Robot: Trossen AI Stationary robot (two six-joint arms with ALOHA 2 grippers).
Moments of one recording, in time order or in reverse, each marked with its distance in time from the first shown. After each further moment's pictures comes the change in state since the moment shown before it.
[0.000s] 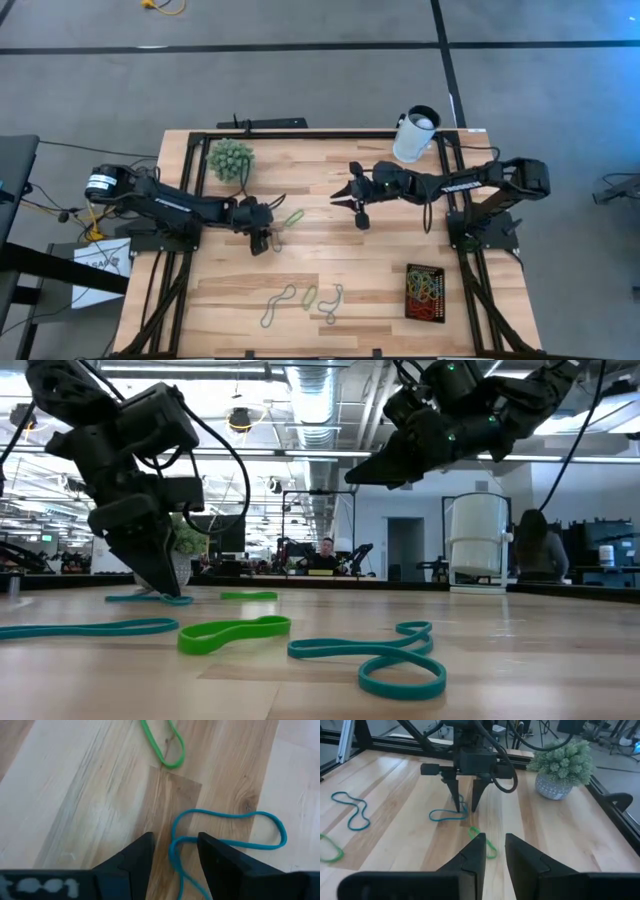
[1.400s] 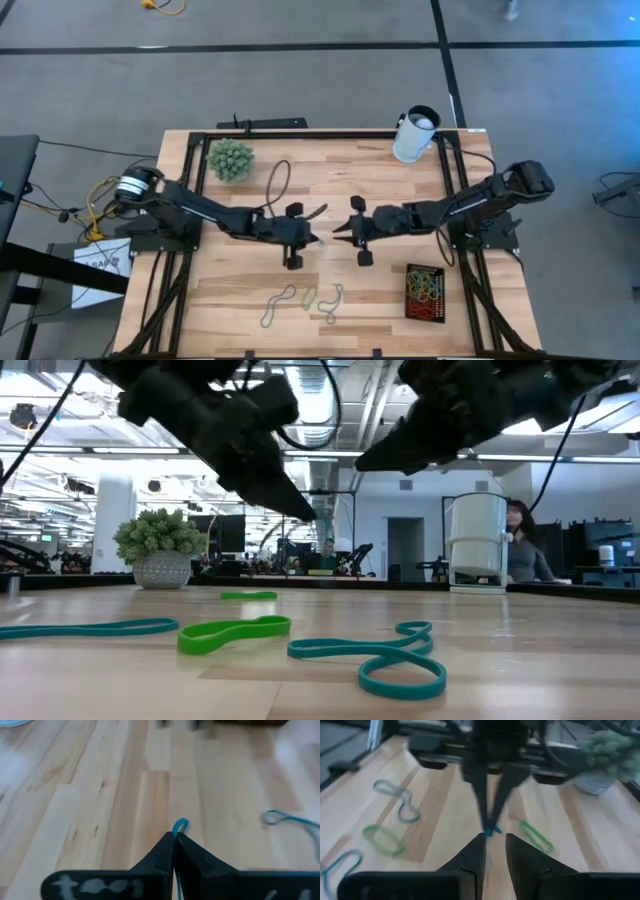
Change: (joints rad) left arm -0.152 0.236 0.385 0.317 -0.097 0.263; right arm 0.371 0.000 0.001 -0.066 0.340 0.114
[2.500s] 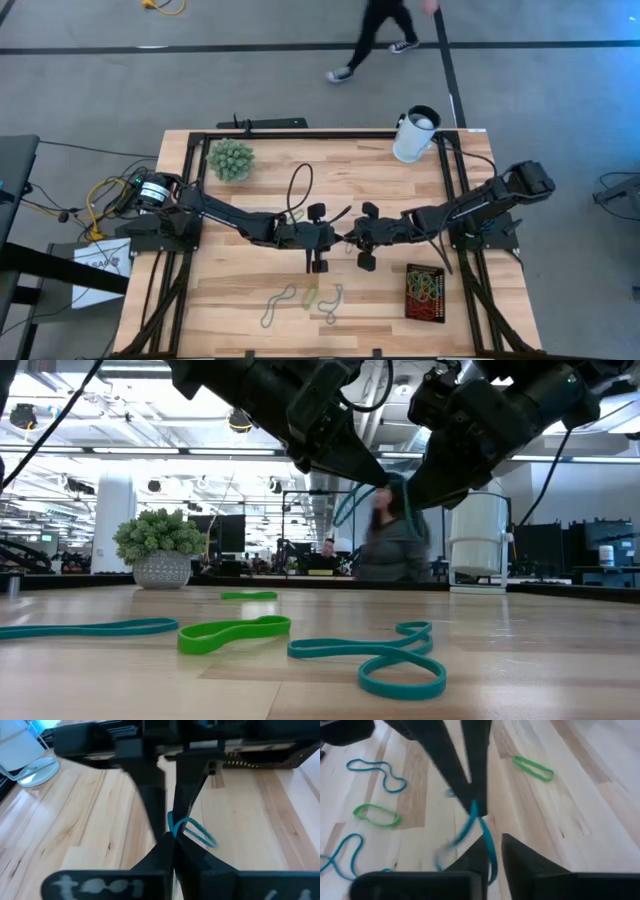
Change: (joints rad) left arm -0.039 0.178 0.287 -0.024 -0.122 0.096; right arm 0.064 0.000 0.000 -0.235 0.135 0.365
